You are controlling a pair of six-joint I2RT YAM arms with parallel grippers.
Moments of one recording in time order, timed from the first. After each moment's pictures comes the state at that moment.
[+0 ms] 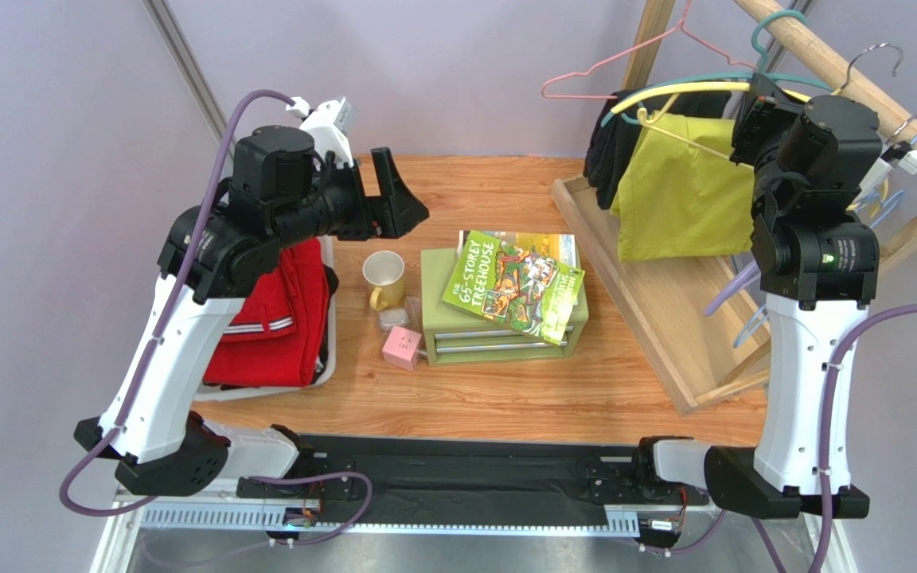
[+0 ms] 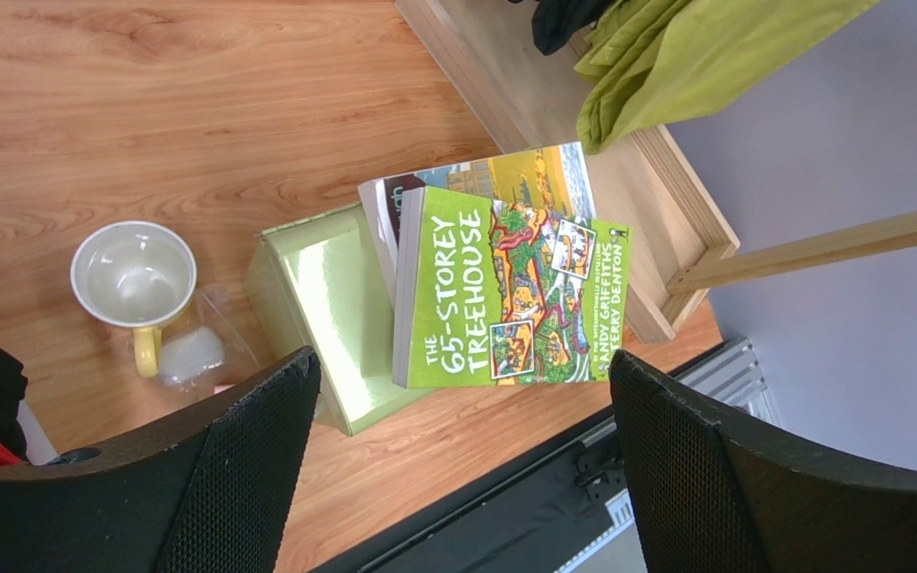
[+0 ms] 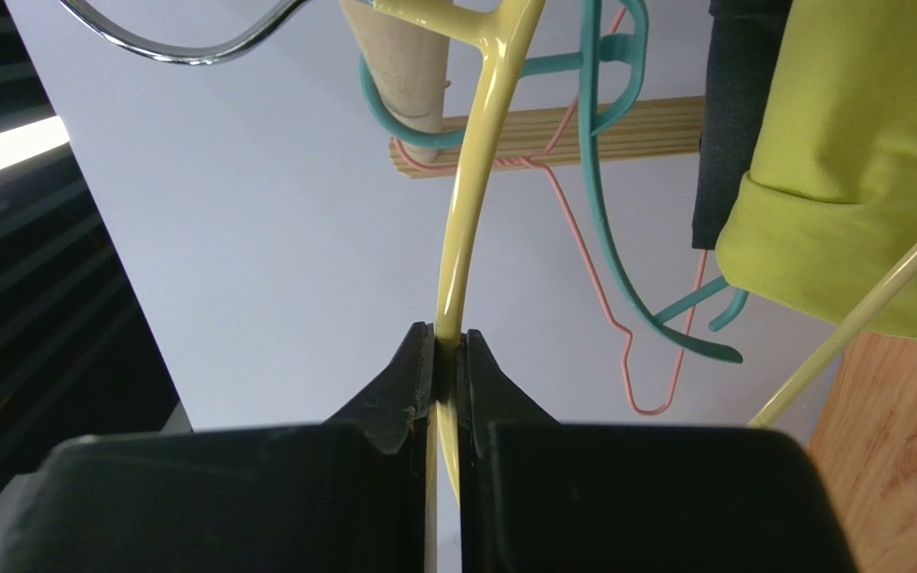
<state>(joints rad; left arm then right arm) -0.60 1.32 1.95 -1.06 0.07 -0.52 0.02 1.26 1.99 -0.77 0.40 1.63</state>
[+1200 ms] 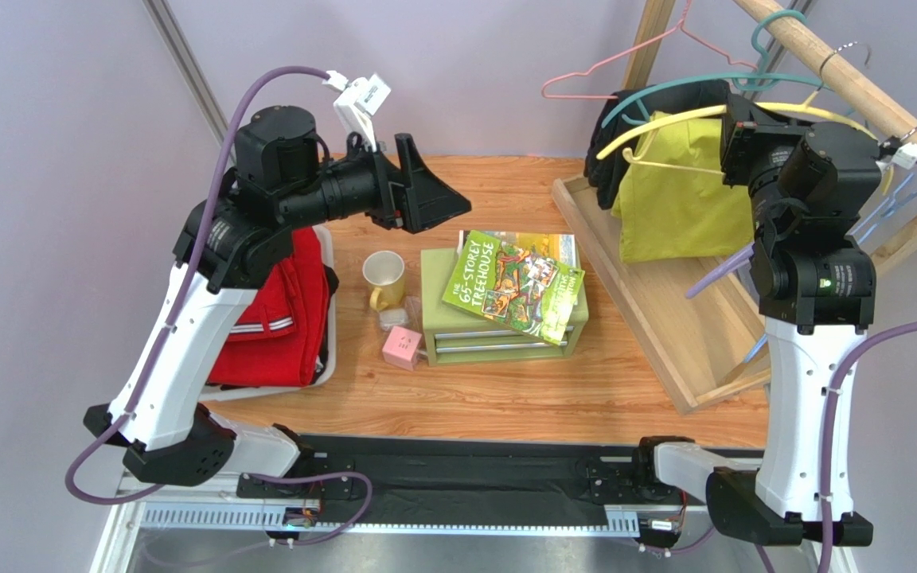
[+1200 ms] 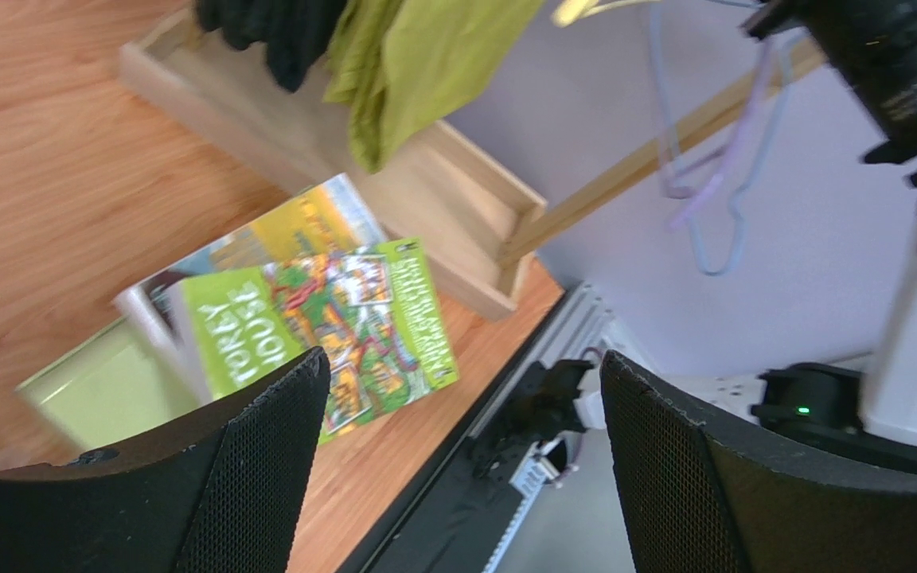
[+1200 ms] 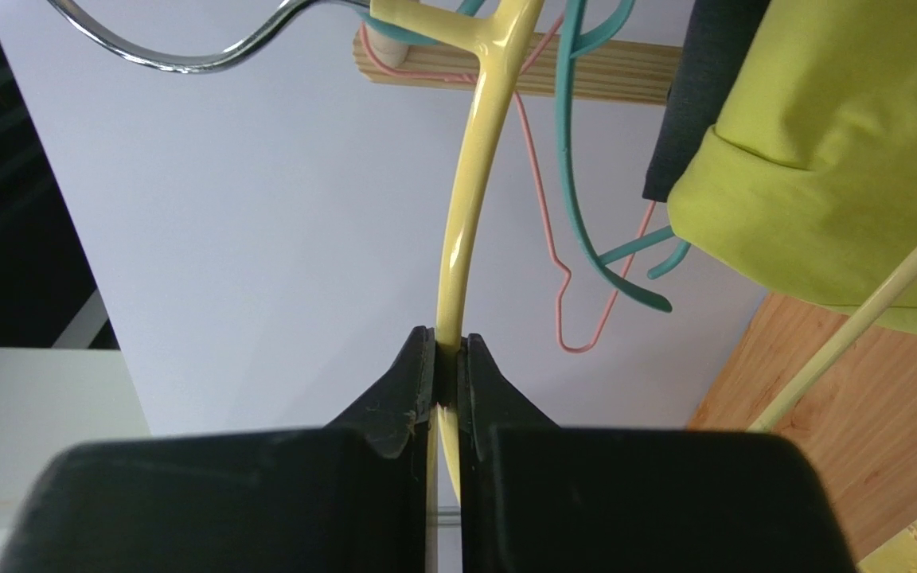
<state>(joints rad) -0.62 1.35 1.98 -0.84 0.39 -0.51 0.01 1.16 1.84 -0.71 0.27 1.48</state>
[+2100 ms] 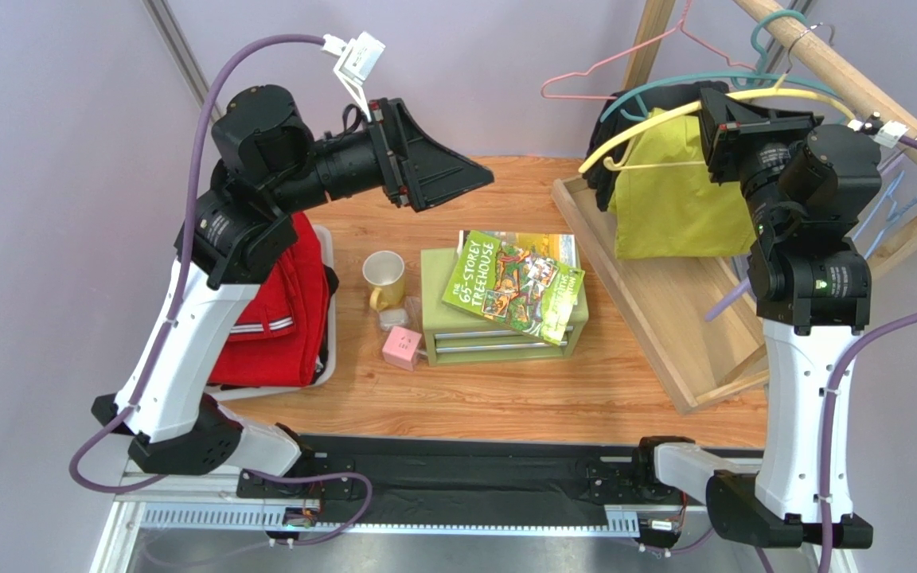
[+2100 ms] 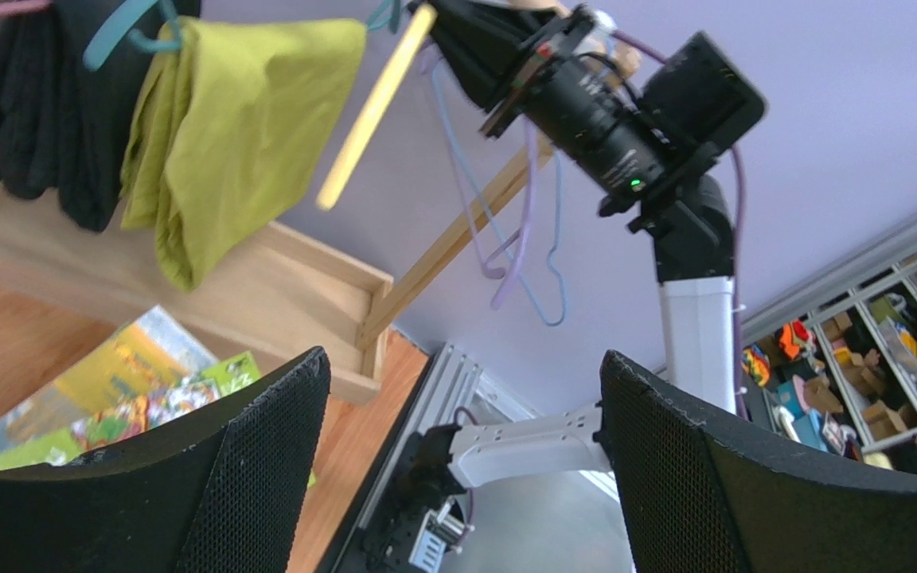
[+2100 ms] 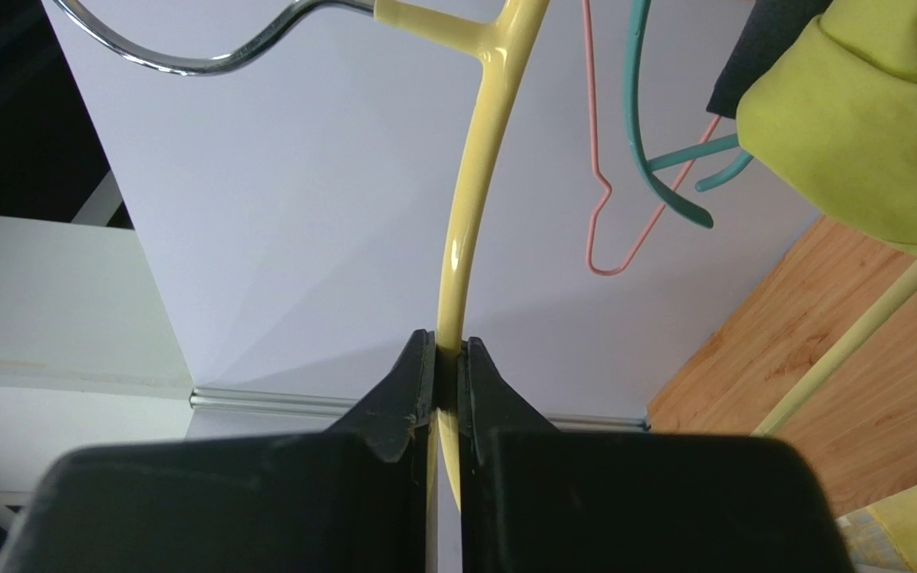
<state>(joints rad) -0.67 1.40 2.07 -0.61 0.54 -0.68 0.01 1.15 1.80 -0.62 0.07 1.41</state>
